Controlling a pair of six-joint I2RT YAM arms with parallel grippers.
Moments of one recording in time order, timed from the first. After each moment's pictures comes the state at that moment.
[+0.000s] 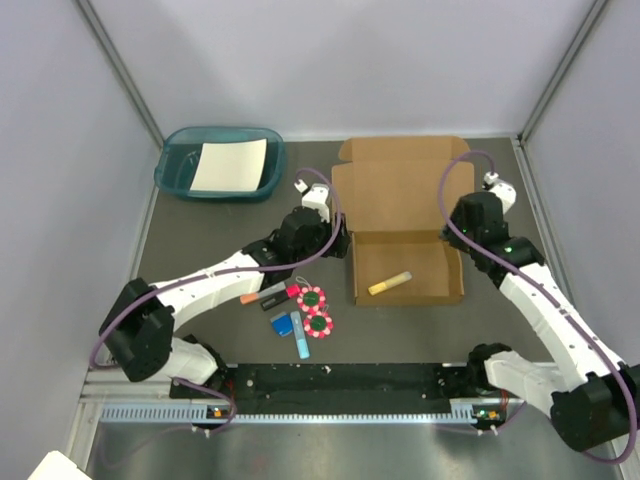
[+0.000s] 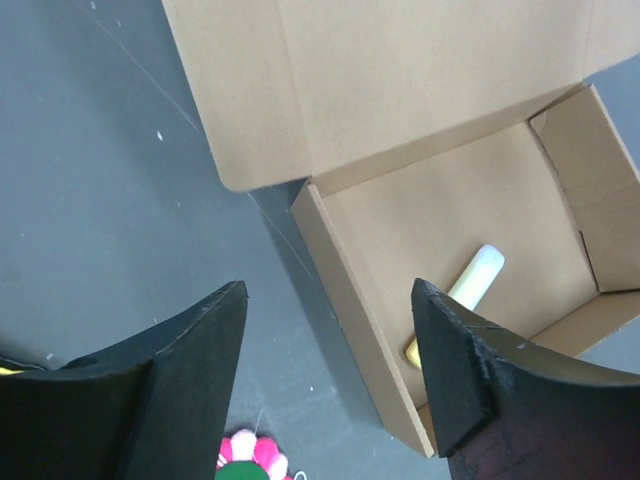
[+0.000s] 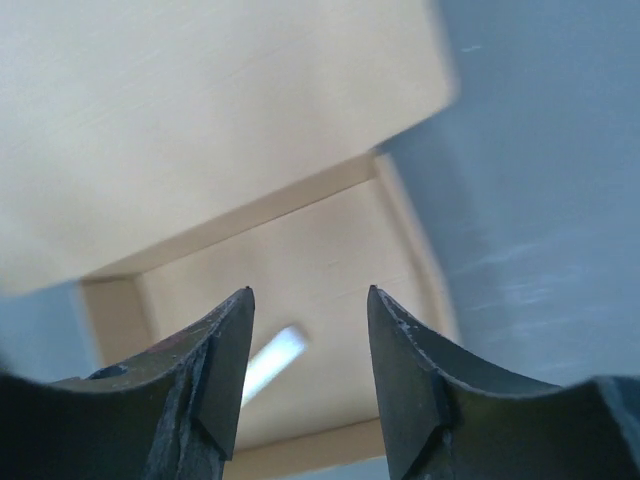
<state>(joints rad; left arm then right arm) -0.80 1.41 0.93 0.02 -0.19 -0.44 0.38 1.01 0.89 -0.56 0.30 0.65</state>
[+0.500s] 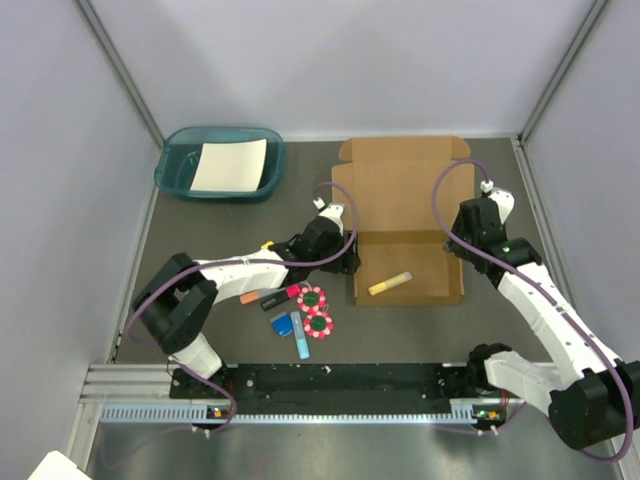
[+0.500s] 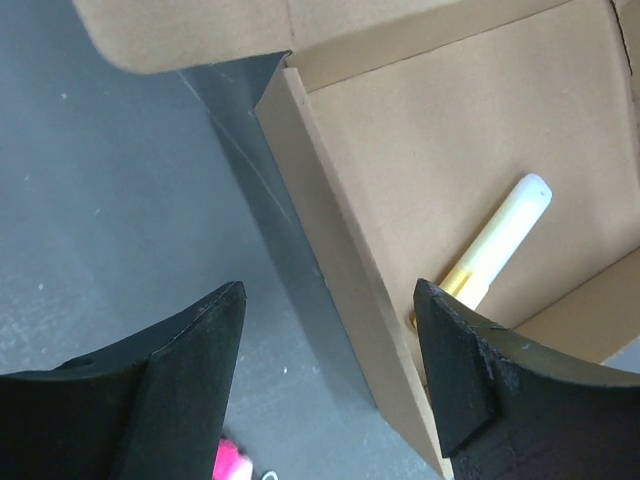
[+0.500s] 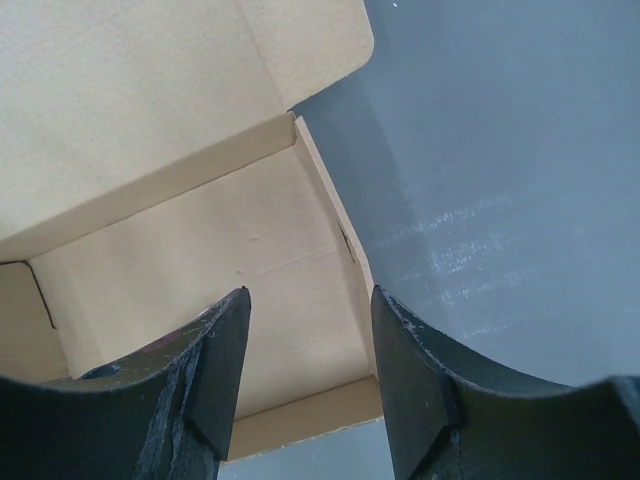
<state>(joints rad) -0.81 1.61 0.91 0.04 -0.07 -0.55 0.29 1.02 0.87 -0.66 0.39 0.55</state>
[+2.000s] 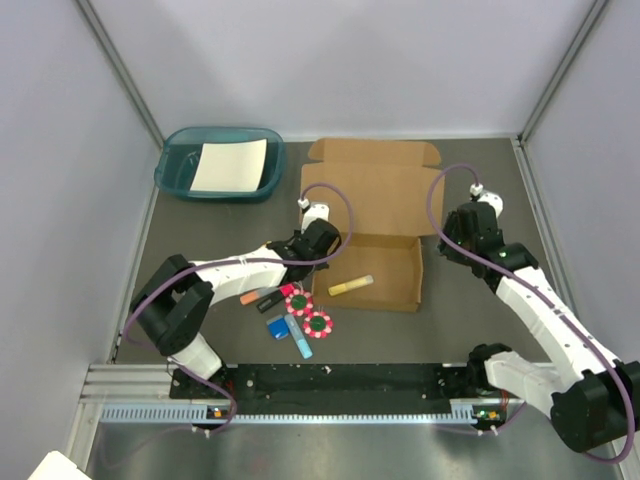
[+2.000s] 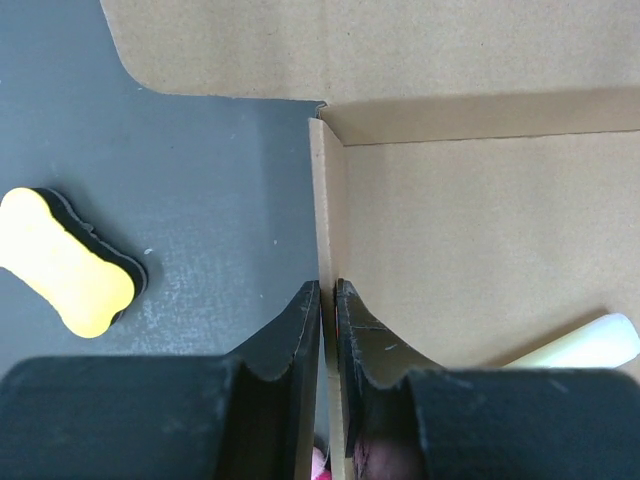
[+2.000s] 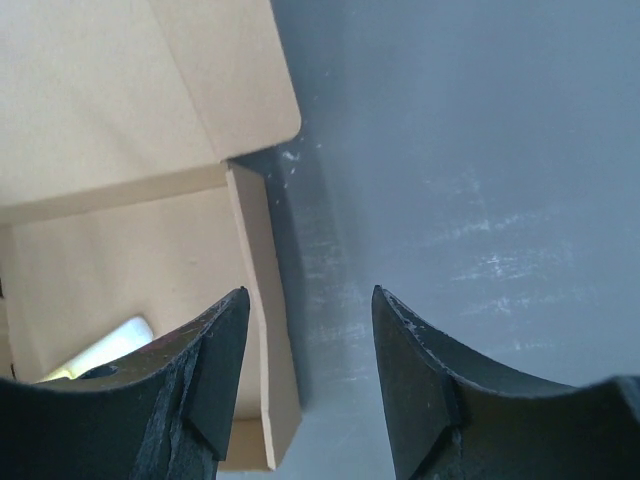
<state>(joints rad) -0.81 1.62 0.94 -0.17 -0.44 -0.52 0.30 1.00 0.82 -0.61 0.28 0.52</state>
